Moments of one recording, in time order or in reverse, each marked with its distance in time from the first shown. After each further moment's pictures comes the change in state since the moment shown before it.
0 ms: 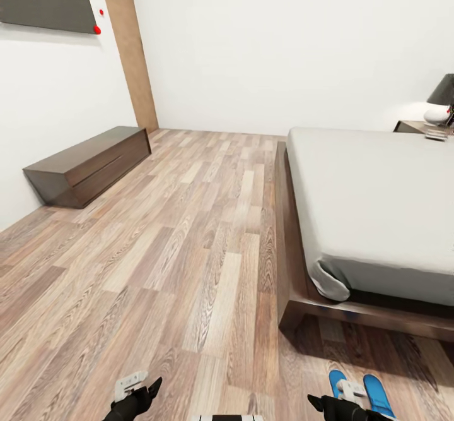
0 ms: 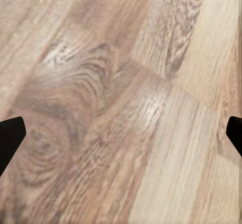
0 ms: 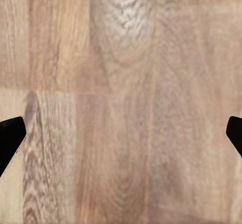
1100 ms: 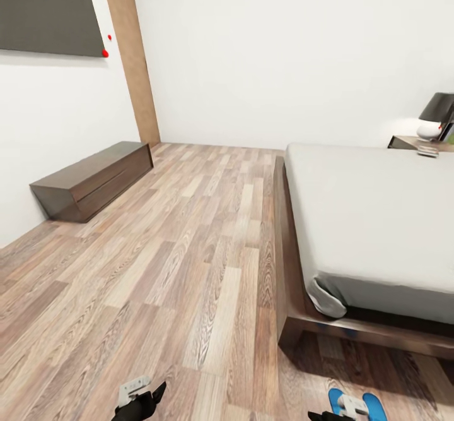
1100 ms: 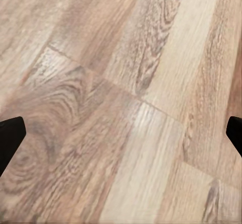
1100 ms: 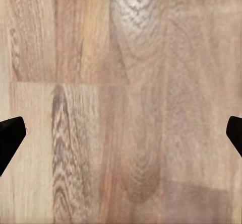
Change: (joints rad) left arm 0.001 -0.022 -0.002 0.026 0.000 0.000 0.003; right arm 0.001 -0.001 -0.003 0.087 -0.003 -0.001 0.002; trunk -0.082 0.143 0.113
